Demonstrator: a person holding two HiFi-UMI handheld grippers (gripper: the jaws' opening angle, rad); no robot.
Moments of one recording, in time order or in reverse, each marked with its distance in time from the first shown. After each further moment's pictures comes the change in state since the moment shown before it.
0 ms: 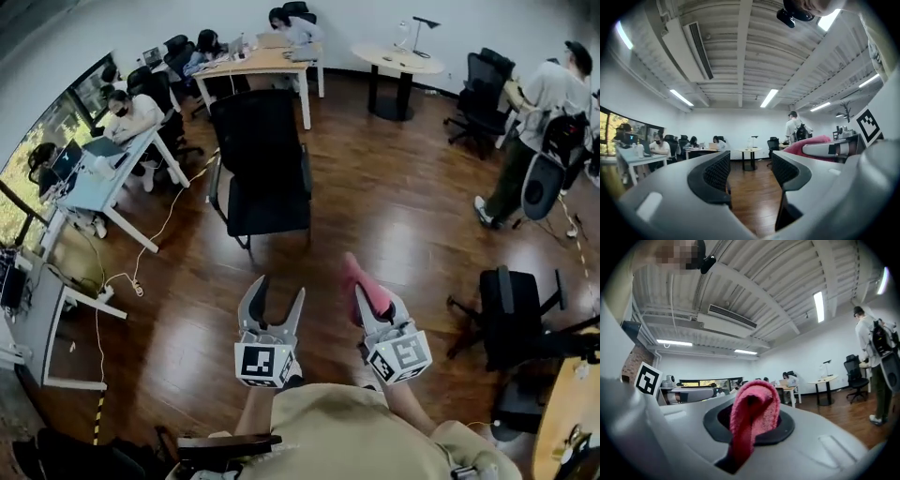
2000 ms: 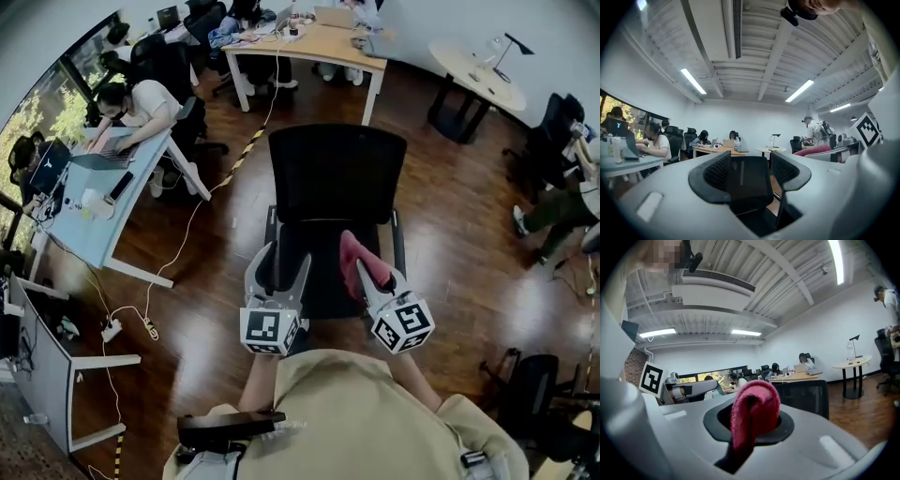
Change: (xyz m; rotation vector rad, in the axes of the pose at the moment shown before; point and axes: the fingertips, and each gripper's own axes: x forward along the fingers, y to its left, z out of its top) left arm 0.385 0.584 -0.082 -0.089 0.027 0.064; right arm 0.703 -0.027 -0.099 0.068 0.157 0.095
